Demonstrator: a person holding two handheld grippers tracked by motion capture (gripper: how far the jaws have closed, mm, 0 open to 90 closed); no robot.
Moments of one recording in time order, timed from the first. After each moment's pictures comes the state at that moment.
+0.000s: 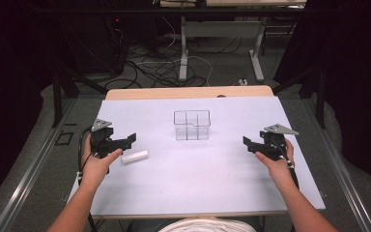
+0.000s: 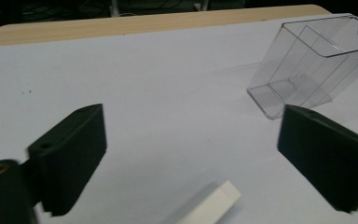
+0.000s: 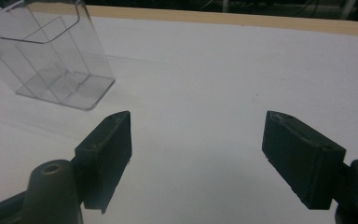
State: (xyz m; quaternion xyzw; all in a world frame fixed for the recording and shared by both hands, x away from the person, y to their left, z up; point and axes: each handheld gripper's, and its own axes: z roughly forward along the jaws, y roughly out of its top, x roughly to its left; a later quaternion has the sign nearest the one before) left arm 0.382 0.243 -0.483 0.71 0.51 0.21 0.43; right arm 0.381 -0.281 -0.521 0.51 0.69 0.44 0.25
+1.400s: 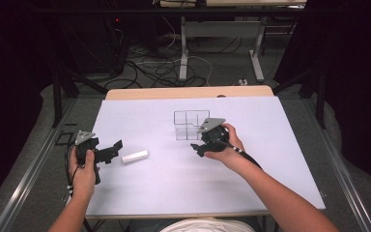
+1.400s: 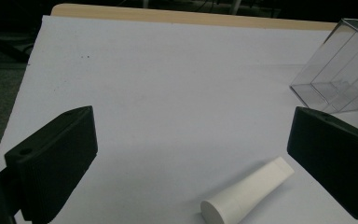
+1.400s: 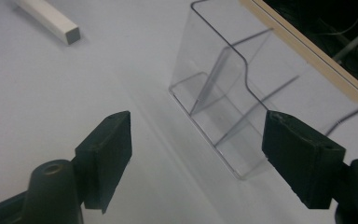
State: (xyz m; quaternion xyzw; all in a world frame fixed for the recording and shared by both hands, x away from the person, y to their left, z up) left arm 0.361 0.282 -0.512 0.67 0.56 0.23 0.44; right arm 0.401 -0.117 -0.487 0.23 0.87 0.36 0.22
